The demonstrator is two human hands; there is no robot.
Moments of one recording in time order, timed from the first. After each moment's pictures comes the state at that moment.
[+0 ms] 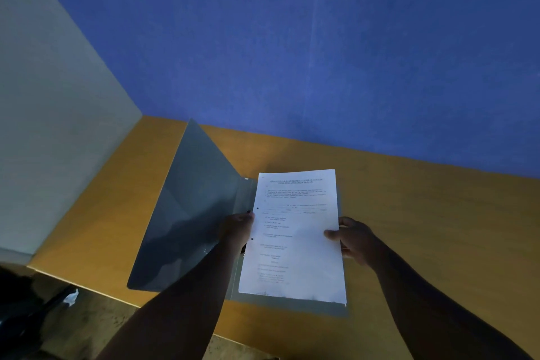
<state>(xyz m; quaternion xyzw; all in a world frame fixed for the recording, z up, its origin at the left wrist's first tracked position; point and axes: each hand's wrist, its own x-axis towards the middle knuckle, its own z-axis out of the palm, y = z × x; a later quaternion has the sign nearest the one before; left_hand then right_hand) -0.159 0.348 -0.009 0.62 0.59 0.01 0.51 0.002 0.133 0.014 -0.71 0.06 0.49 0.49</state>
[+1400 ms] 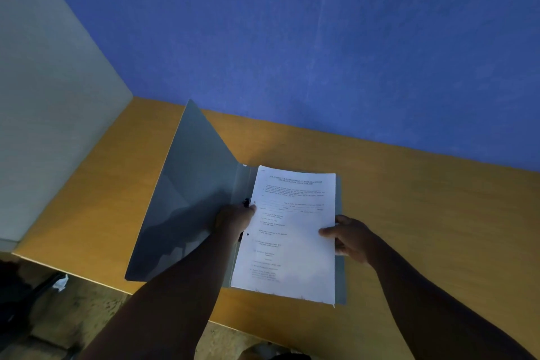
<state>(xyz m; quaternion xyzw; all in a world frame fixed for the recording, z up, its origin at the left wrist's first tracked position) -0.156 0.358 -0.017 0.66 0.59 -0.09 0.45 -0.013 0.132 0.003 -0.69 0.06 0.53 0.48</state>
